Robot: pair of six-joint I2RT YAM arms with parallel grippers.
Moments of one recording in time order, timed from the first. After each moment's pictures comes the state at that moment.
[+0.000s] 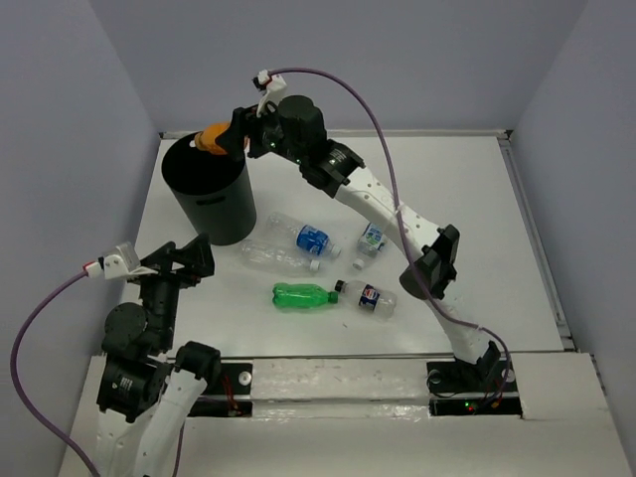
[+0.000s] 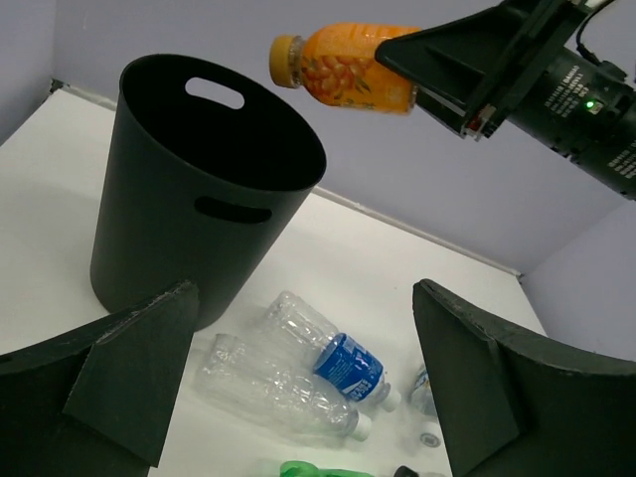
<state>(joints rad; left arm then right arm) -0.33 0.16 0.72 -0.43 -0.33 -0.48 0.86 2.27 2.58 -0.33 -0.09 0.33</state>
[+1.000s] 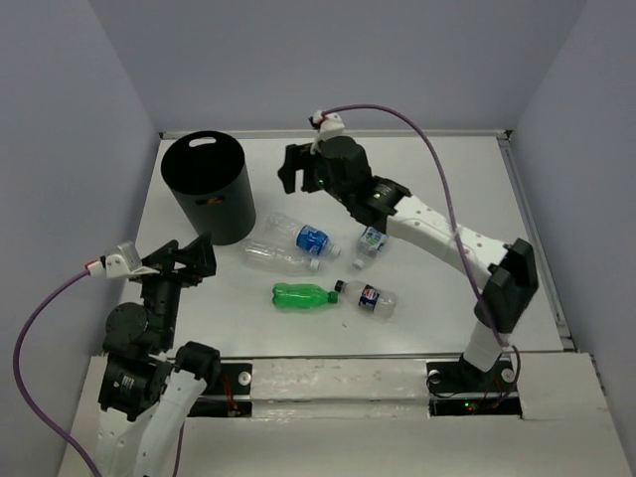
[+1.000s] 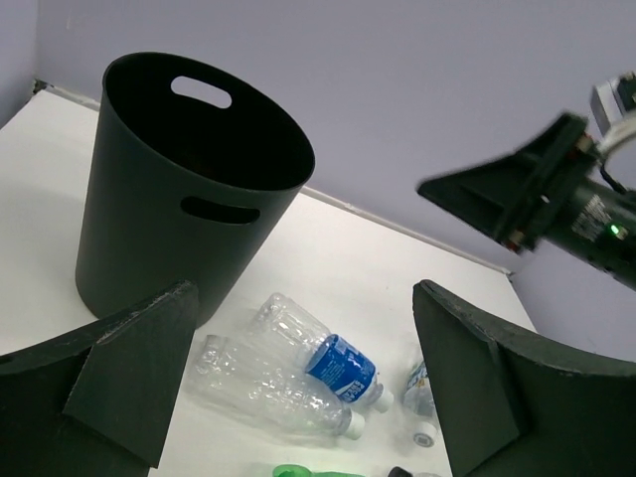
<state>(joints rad) -0.33 0.16 0.70 -0.39 -0.31 -0.49 0.86 1.87 1.81 -0.13 0.20 0.35</state>
